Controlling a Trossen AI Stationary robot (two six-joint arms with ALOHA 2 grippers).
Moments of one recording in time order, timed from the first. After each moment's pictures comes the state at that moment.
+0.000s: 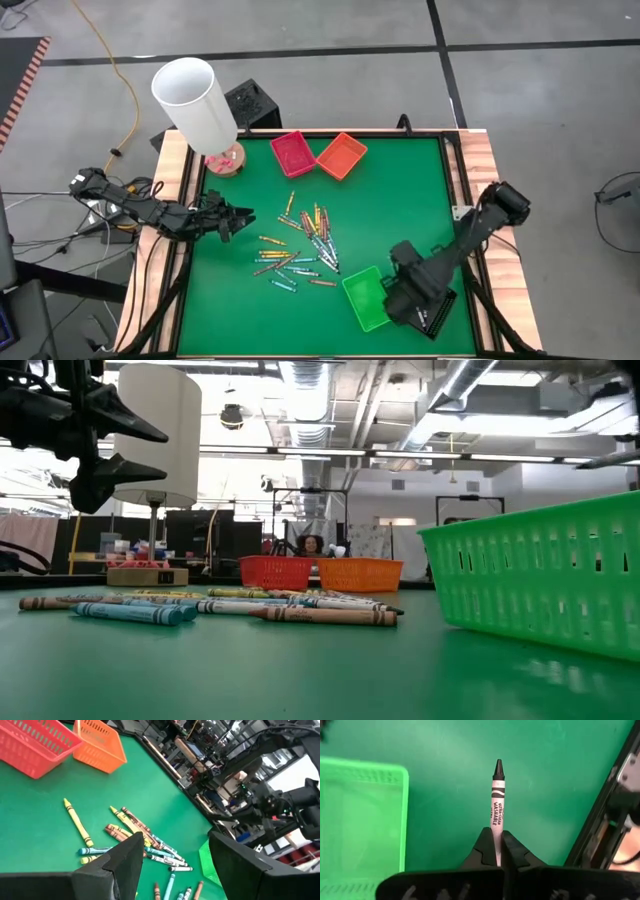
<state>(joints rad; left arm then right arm) -0.38 0.35 0.12 0.12 -0.62 -0.83 0.73 1.71 1.48 -1.57 0.23 1.81</state>
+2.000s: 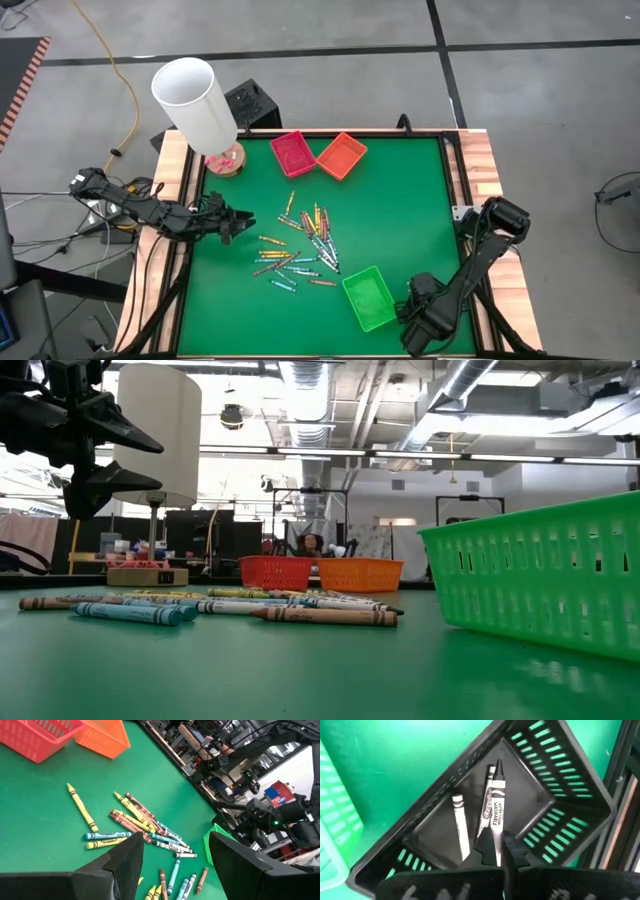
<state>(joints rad) -0.38 0.35 0.12 0.06 -0.59 -0.87 0.91 1.82 1.33 -1.26 -0.05 2.29</state>
